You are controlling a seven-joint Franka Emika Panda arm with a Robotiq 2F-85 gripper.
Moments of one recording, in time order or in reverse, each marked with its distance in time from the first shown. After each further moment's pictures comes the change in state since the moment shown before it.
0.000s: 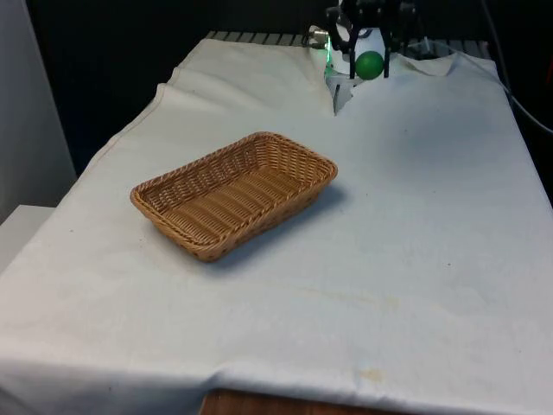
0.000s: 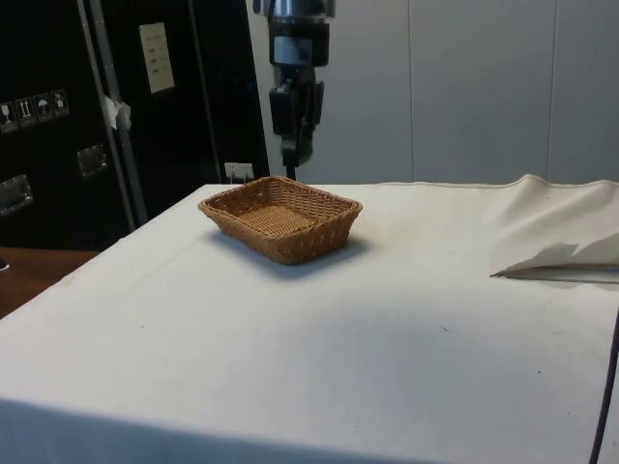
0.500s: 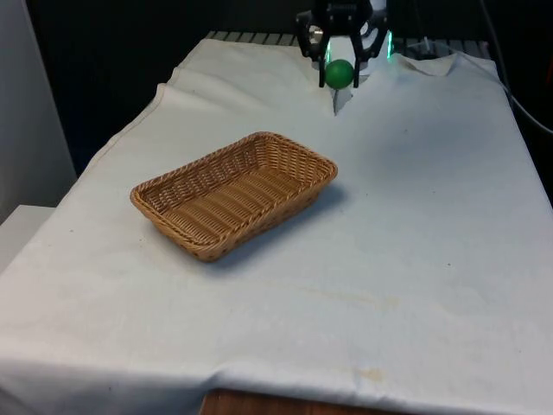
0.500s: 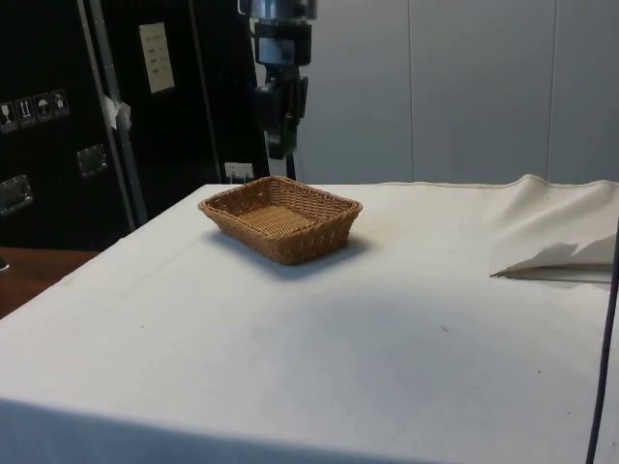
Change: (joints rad) arm -0.002 0.103 -0.070 0.110 0.003 -0.001 -0.068
